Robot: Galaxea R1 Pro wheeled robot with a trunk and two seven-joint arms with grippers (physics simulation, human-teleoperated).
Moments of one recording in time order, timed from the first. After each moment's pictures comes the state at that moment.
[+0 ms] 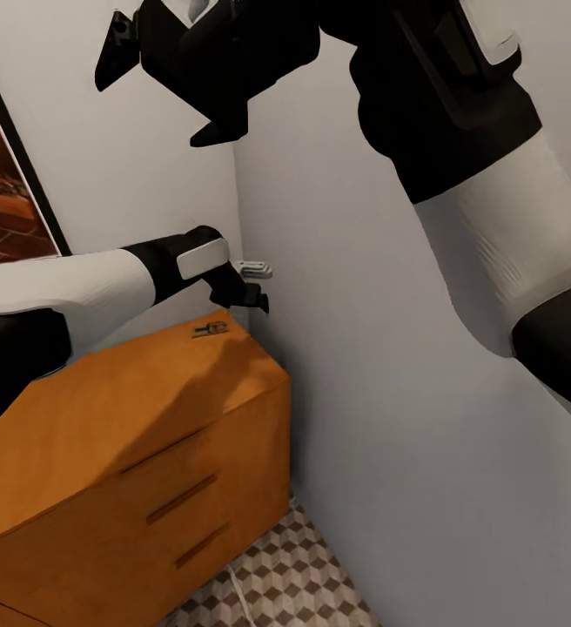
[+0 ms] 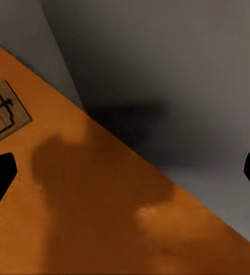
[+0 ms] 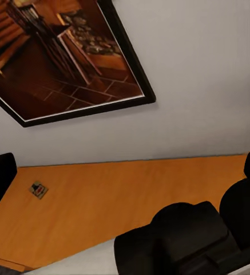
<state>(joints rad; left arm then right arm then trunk) -1.83 -0.04 -1.86 -0.37 2.04 0.87 0.17 -1.93 0.17 0.60 -1.10 -2.13 0.93 -0.95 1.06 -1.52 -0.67</state>
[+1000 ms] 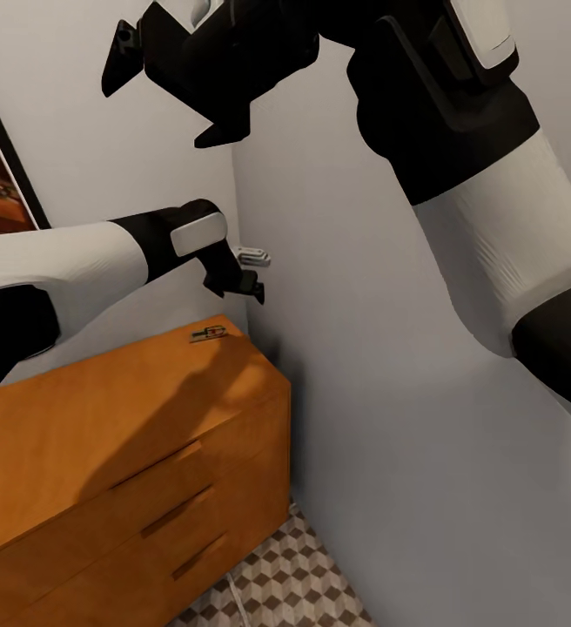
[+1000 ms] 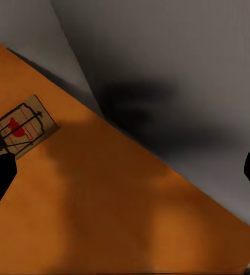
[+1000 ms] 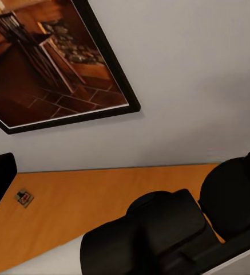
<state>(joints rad) -1.91 -0.04 -1.86 -0.38 2.02 1.01 0.17 -1.93 0.17 0.61 -1.10 -2.10 0.92 -0.94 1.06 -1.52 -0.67</state>
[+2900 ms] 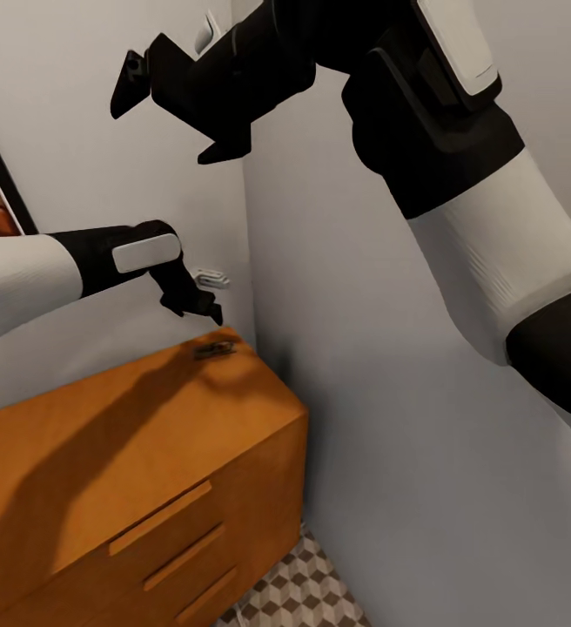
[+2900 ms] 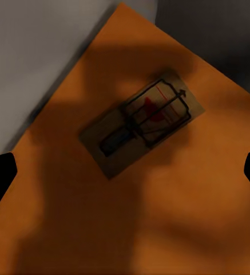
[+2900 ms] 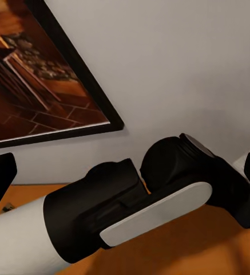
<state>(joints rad) -1.91 0.21 -1.95 -0.63 2.02 1.01 0.17 -1.90 0.17 0.62 -1.10 -2.10 0.92 -0.94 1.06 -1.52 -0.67</state>
